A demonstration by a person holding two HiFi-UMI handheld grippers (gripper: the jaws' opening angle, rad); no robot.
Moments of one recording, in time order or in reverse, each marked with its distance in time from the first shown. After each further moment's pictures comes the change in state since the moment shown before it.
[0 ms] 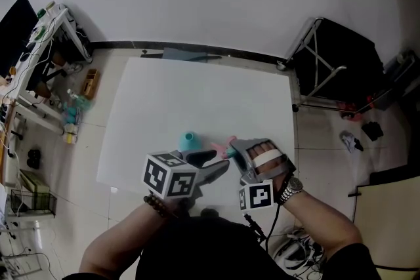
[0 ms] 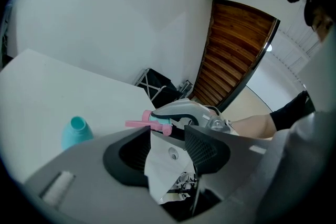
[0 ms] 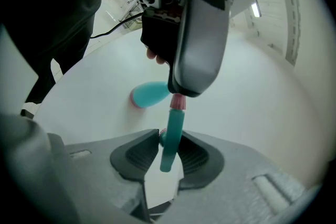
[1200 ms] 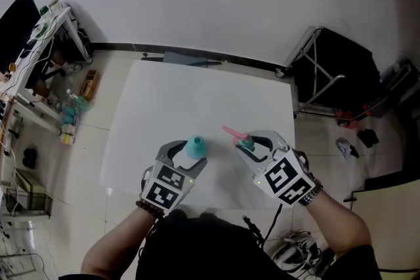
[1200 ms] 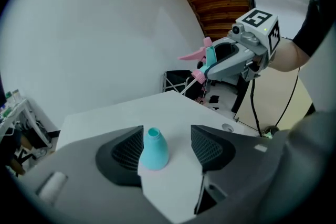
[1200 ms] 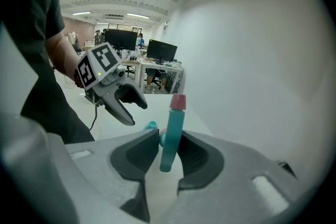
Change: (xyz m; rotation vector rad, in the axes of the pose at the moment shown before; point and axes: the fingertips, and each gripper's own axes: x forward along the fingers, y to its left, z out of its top) left arm -0.056 0.081 0.000 0.465 0.026 0.437; right arm -0.038 -0.086 0.019 0.838 -0.159 0.317
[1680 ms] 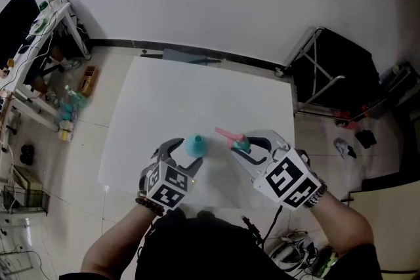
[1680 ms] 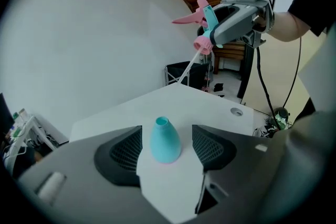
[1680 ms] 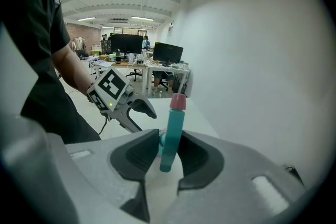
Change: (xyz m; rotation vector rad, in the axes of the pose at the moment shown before) left arm 0.011 0.010 -0.026 0.127 0.059 0.066; right arm -0.010 0.017 0.030 -0.007 -0.011 0.085
